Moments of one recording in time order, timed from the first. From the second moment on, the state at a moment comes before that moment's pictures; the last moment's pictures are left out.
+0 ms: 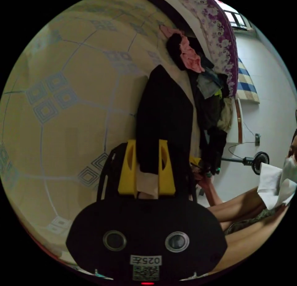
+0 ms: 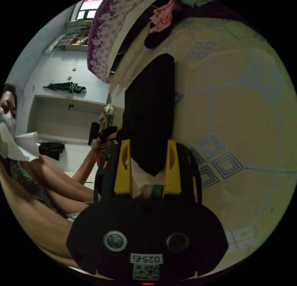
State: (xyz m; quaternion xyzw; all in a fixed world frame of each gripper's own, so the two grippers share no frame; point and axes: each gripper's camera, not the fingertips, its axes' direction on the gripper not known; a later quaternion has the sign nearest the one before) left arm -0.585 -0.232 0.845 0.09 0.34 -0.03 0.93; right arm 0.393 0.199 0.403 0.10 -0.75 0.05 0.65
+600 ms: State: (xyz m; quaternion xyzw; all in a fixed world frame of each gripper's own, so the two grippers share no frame) left arm -0.655 -0.284 0.877 0.01 0.36 0.03 0.93; right arm 0.199 0.056 0.606 0.02 -0.83 0.01 0.56
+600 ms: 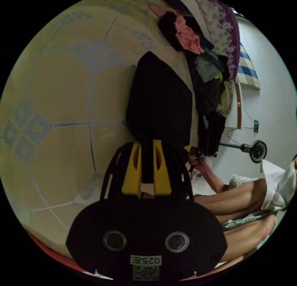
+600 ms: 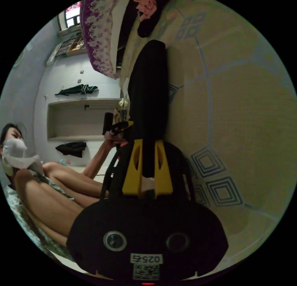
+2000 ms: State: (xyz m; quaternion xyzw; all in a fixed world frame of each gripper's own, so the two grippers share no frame) left arm -1.166 0.078 0.891 0.49 0.36 -0.43 0.66; right arm -1.019 -0.484 0.091 0.11 -0.51 -0.52 0.67
